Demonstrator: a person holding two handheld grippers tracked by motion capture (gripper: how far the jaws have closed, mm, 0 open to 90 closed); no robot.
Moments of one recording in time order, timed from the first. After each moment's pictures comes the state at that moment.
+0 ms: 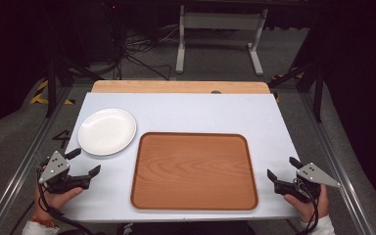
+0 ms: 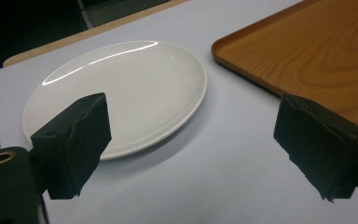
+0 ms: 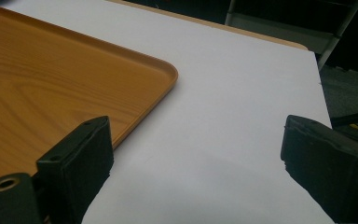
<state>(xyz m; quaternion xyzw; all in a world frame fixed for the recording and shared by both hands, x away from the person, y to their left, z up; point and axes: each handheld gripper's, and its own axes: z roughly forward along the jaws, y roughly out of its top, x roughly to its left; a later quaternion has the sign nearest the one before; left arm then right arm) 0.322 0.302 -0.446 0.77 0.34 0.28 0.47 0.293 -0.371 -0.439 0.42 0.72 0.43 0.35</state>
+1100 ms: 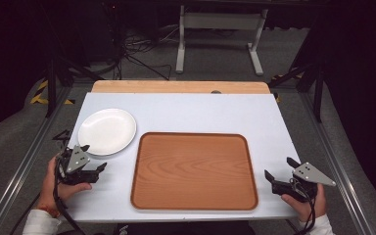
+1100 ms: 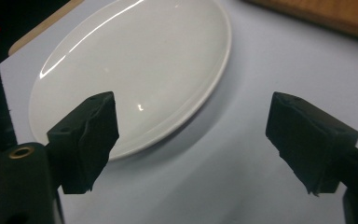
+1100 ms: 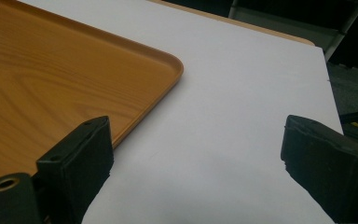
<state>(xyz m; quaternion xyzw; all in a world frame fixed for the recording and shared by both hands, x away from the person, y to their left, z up) 0.357 0.276 -0.451 0.84 0.31 0.32 0.30 0.295 -0.365 -0.442 0.42 0.73 0.42 0.34</state>
